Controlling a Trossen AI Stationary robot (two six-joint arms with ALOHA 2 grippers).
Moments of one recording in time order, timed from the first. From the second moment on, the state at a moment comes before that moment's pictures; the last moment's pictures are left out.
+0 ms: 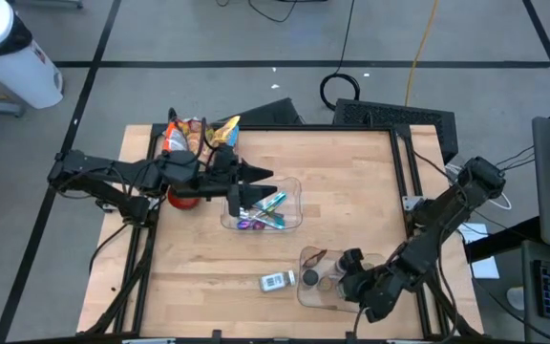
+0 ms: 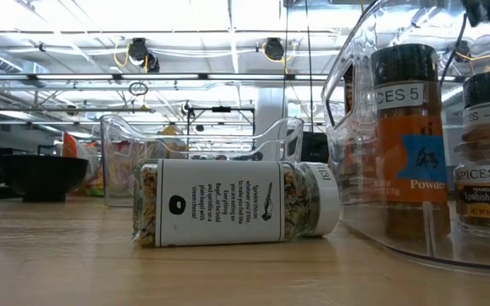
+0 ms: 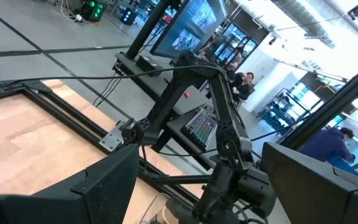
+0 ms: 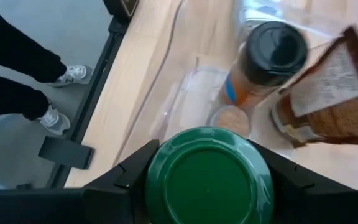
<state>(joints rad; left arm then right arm) -0.16 1.30 1.31 -0.02 -0.24 -0.66 0.81 1.46 1.06 -0.57 0.26 0.47</state>
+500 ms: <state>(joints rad) -0.16 1.30 1.31 -0.03 -0.24 -0.66 0.81 1.50 0.96 -0.45 0.21 0.49</state>
